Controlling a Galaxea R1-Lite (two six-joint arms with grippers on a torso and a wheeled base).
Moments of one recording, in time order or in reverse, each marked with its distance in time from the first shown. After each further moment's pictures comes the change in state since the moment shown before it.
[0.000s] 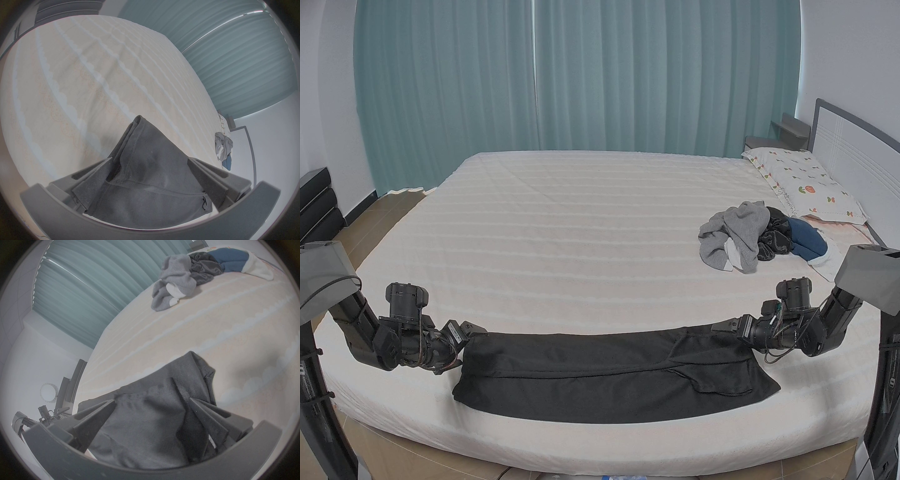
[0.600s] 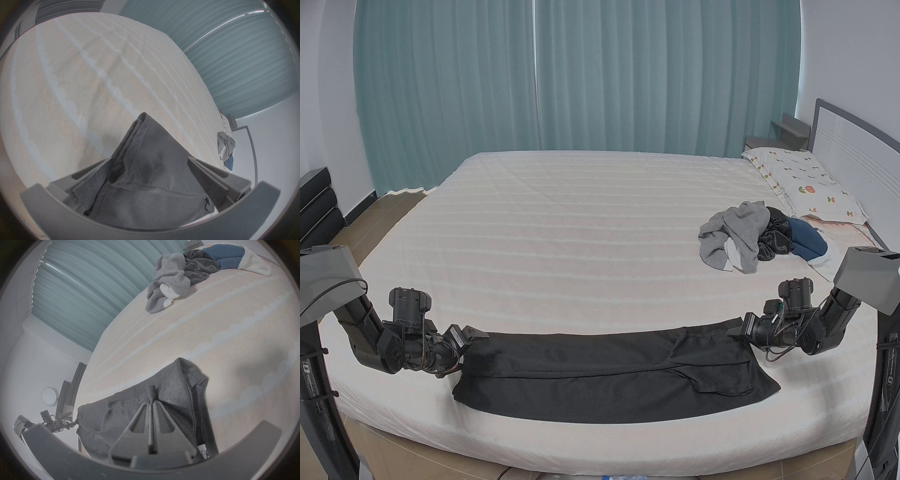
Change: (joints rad) left arm 0.000 0.027 0.004 -0.014 0.002 0.000; right arm -0.024 0.008 -0.017 -0.010 0.018 0.010
